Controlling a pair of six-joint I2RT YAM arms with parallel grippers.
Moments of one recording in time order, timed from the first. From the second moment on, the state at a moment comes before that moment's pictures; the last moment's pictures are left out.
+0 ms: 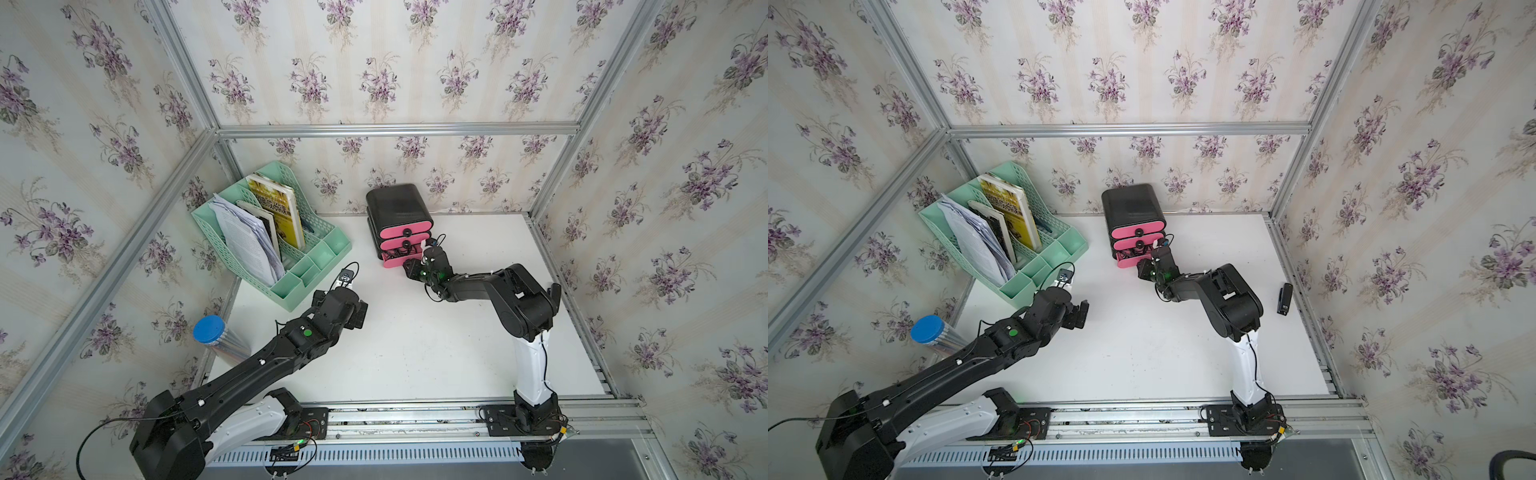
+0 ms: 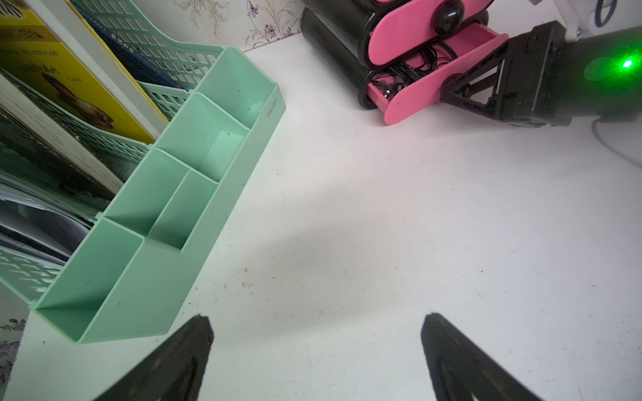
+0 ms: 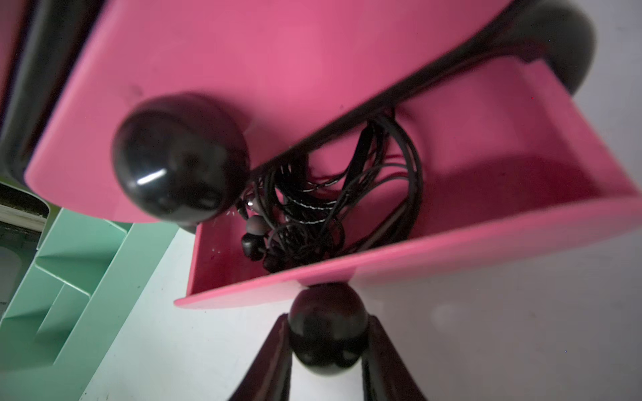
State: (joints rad) left arm -0.70 1.03 0.67 -0.38 -0.49 -0.21; right arm 0.53 2.11 1.13 0.43 -0.08 0.70
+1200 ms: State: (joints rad) left arm -0.70 1.00 0.66 -0.38 -0.51 -0.21; right arm 0.58 2.29 1.25 0.67 0.05 0.81
